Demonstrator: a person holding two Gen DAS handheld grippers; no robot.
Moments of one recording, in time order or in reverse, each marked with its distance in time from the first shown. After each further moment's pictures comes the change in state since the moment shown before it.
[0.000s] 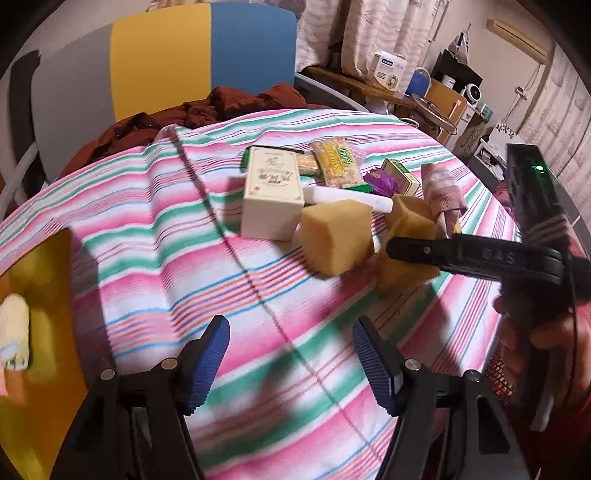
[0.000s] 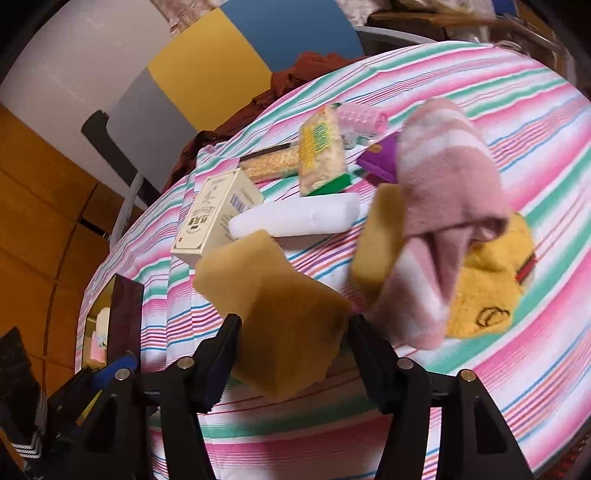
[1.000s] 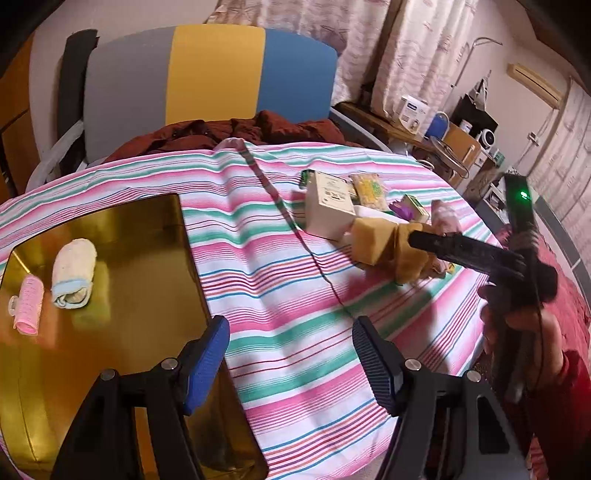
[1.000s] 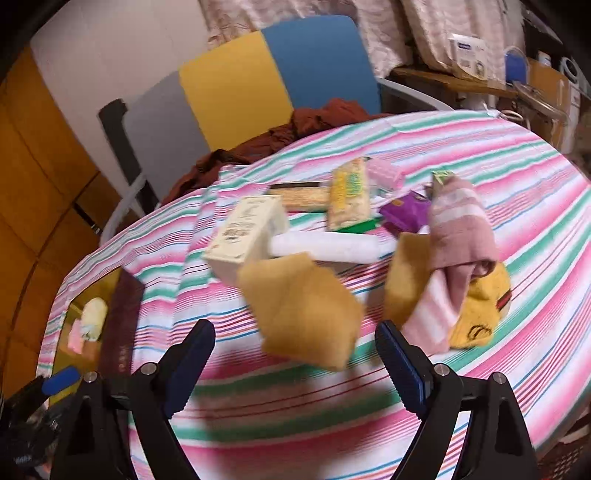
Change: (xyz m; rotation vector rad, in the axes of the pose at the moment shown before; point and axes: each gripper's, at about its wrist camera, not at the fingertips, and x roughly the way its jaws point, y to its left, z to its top) left arm -0.081 0.056 -0.056 -0.134 -0.118 0.014; right arm -0.019 0.046 -0.015 -0.162 -0.150 -0.115
